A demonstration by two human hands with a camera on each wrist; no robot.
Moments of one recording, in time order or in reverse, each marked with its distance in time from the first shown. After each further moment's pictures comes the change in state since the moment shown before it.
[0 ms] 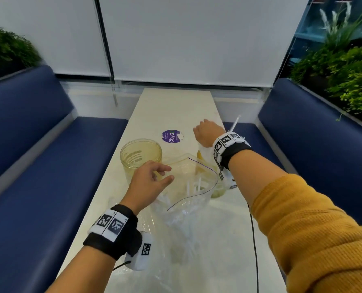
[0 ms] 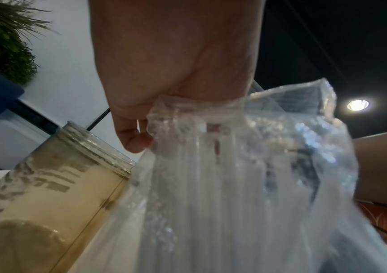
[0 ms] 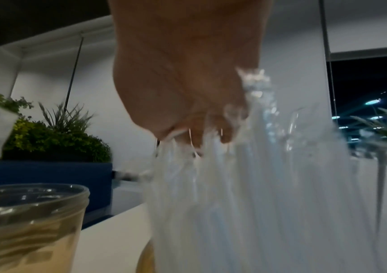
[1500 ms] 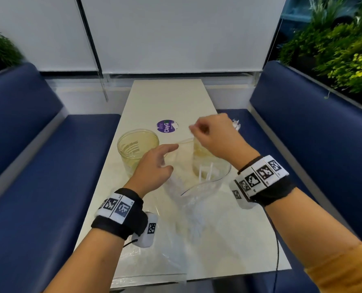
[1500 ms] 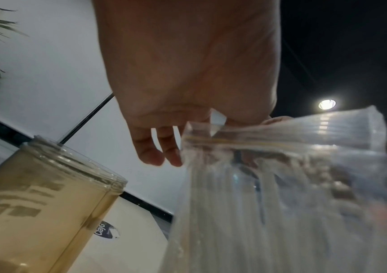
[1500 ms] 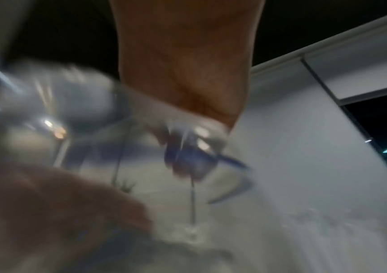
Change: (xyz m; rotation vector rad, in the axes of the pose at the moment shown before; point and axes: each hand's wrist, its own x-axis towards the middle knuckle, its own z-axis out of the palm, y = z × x) left_hand -0.006 0.026 -0.006 0.068 -0.236 0.106; right_hand -0.145 -0.042 -0.046 0.593 0.411 0.029
